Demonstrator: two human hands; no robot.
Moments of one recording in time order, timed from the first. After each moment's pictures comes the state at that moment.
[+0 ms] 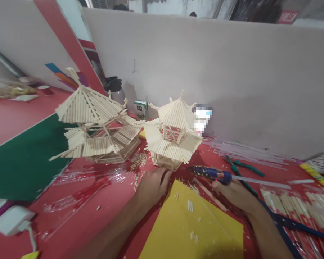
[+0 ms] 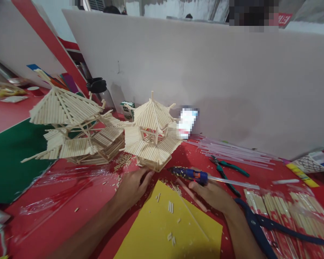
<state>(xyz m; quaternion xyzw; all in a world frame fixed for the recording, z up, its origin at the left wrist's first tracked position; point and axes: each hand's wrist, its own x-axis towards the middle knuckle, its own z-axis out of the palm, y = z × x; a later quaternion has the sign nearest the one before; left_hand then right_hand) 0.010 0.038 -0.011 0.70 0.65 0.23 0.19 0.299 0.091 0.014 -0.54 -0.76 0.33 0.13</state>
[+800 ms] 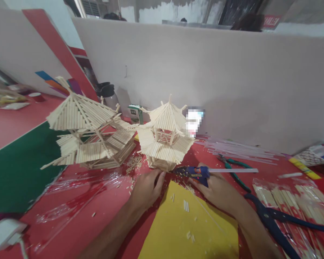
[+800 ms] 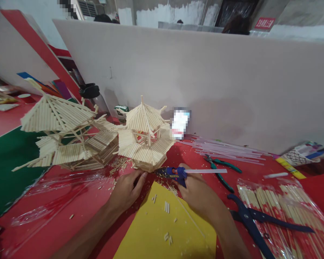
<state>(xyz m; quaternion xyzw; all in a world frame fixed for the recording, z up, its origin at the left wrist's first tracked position) 0.005 0.036 -0.014 0.71 0.64 0.26 0.17 0.252 0.079 0.043 -0.49 -0.82 0.25 0.12</state>
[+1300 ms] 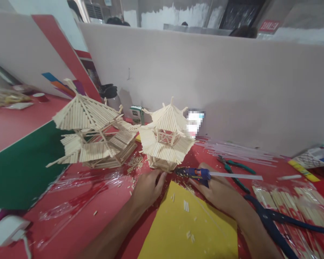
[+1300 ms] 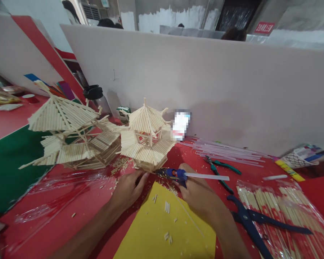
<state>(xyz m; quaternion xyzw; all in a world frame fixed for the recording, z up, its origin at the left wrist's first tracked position) 0.006 0.037 -0.011 0.70 0.64 0.25 0.17 0.254 0.076 0.042 -0.50 -0.82 0.25 0.12</state>
